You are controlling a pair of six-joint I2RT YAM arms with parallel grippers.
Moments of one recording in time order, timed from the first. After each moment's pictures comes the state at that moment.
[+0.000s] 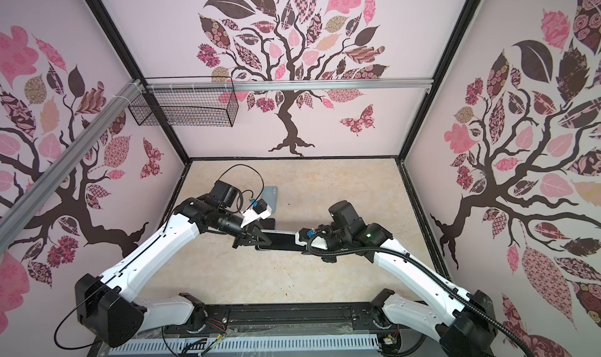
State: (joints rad) left arm -0.47 1.32 1.18 -1.03 0.97 0.66; right arm 0.67 1.05 0.86 -0.63 -0.65 -0.75
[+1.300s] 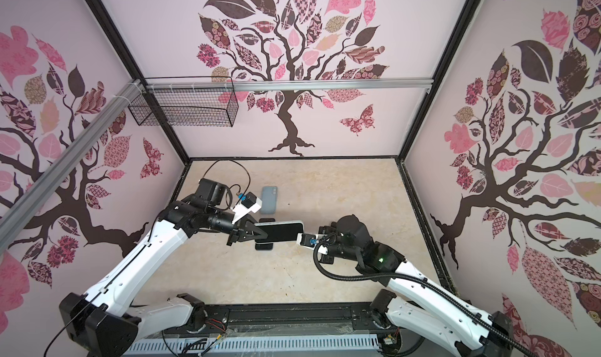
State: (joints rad) left arm -0.40 1.18 1.15 -0.88 1.04 0.54; right arm 0.78 0.78 0.67 -0.29 -0.31 -0.53
